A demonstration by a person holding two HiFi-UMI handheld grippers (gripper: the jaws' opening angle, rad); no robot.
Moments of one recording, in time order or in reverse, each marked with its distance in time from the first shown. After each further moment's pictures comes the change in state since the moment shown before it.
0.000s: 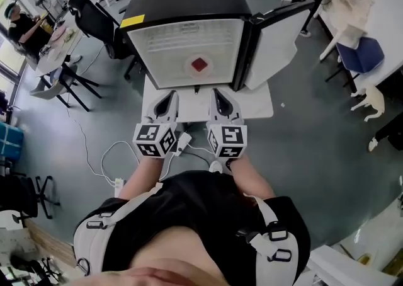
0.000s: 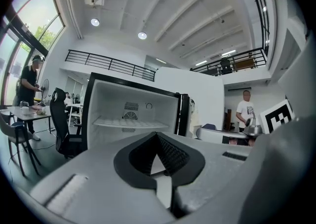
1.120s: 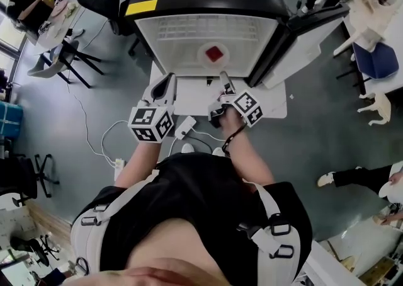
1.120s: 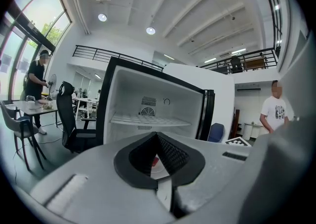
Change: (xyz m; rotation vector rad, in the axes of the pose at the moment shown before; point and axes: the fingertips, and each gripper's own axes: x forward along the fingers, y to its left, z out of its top) left arm 0.040 0.085 -0.008 -0.058 0.052 0.064; right arm 0.117 -0.060 -0.156 1.109 0.170 -0.088
